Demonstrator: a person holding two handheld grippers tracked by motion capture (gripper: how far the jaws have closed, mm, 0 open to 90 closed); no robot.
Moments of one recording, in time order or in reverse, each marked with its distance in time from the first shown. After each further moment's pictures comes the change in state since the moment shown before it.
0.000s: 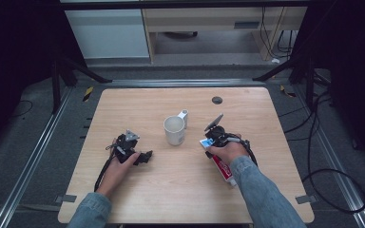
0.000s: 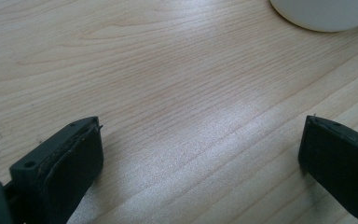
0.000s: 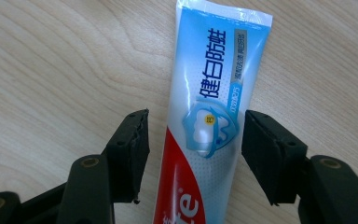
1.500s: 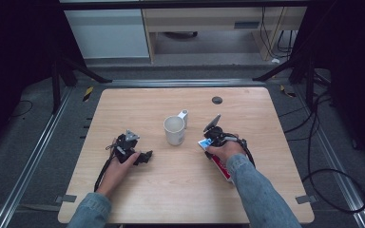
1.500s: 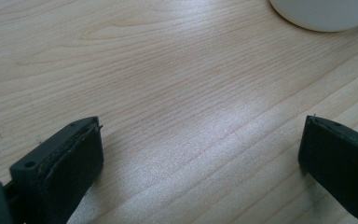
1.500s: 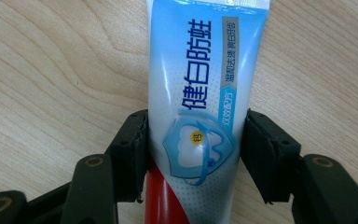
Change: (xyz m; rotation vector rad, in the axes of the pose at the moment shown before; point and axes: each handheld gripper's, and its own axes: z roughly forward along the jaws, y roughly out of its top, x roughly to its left) left arm 0.000 0.000 0.000 0.000 -0.002 0.002; right arm -0.011 0.005 0.022 0.027 0.008 -0.089
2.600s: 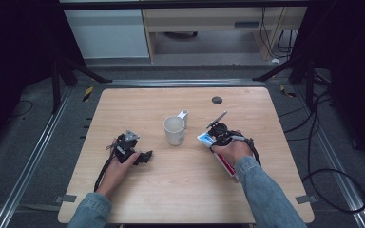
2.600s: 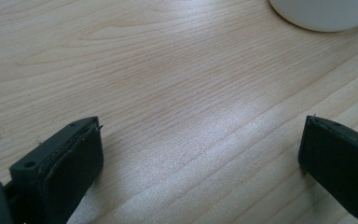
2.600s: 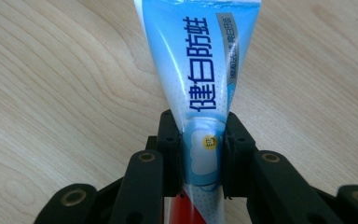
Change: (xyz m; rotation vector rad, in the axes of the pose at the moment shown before) left arm 0.000 0.000 0.000 0.000 -0.002 0.002; right arm 0.001 -0.005 -0.029 -0.120 0.040 0.030
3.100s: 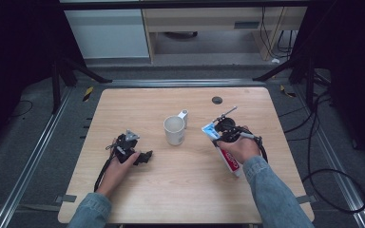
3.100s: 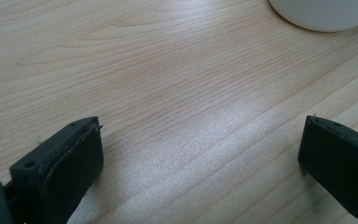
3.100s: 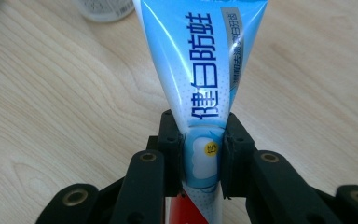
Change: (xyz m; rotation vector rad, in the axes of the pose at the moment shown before) left arm 0.000 0.000 0.000 0.000 0.000 0.000; right arm -0.008 -0.004 -0.034 -0.123 0.003 0.002
